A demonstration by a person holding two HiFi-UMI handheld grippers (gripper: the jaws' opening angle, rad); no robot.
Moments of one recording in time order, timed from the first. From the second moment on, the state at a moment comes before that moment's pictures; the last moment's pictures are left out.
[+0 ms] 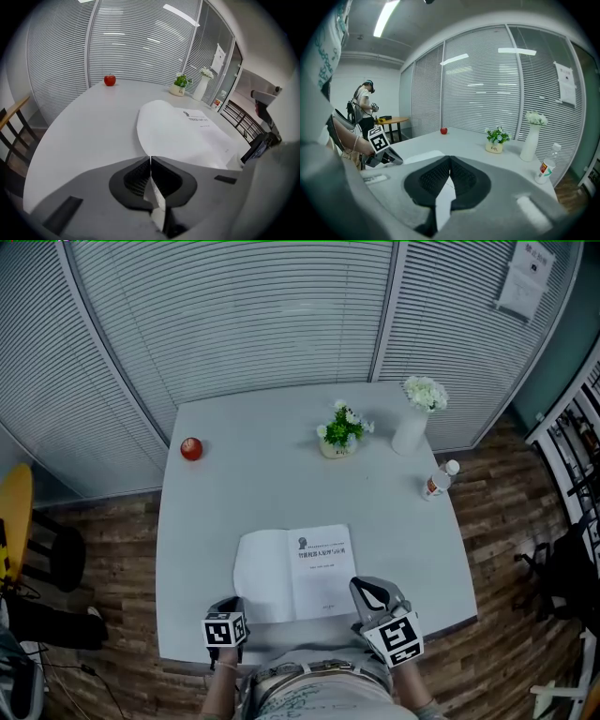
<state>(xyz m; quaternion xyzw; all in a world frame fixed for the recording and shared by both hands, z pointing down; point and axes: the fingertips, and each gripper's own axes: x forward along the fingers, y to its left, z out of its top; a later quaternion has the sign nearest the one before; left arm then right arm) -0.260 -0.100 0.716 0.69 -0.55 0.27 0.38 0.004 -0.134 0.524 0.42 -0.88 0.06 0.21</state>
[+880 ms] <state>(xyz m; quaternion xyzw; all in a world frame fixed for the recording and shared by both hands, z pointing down) -0.263 -0.101 0.733 0.69 -0.55 0.29 0.36 0.004 -0.134 0.533 0.42 -0.88 0.07 0.22</state>
